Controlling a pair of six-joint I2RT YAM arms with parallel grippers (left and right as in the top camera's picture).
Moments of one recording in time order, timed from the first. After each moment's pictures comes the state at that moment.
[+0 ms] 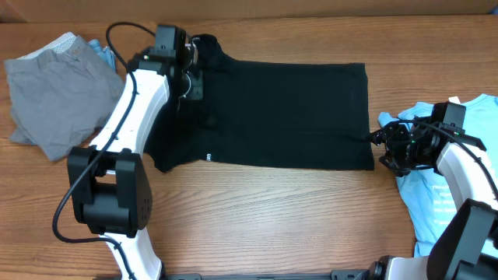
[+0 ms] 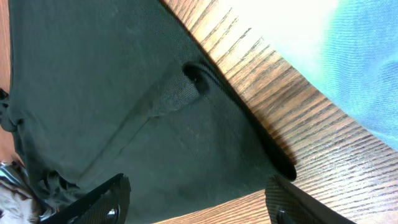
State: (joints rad) left arm -0.14 1.99 1.66 -0.87 0.10 -0.15; right arm -0.34 1.58 0.93 -0.66 -0.49 0.55
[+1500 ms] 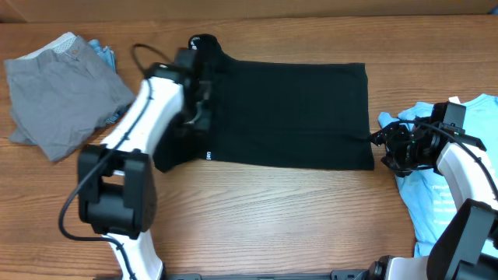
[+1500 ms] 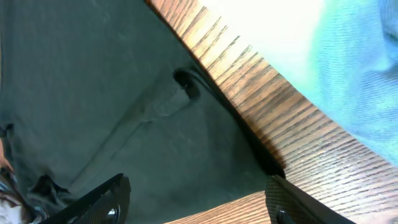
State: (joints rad) left arm -0.18 1.99 1.56 -1.13 0.09 -0.12; right arm -0.34 1.58 0.93 -0.66 -0.45 0.54
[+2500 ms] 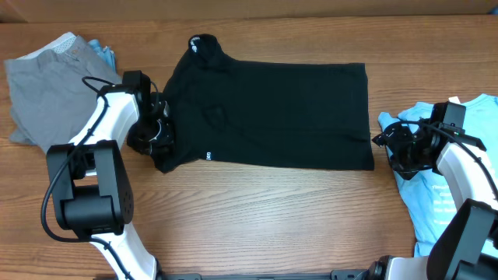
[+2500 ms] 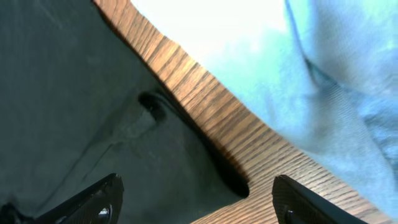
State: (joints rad) left arm 0.07 1.99 1.35 -1.00 0.18 -0.07; right arm -0.34 1.58 0.93 -0.66 -0.33 0.54
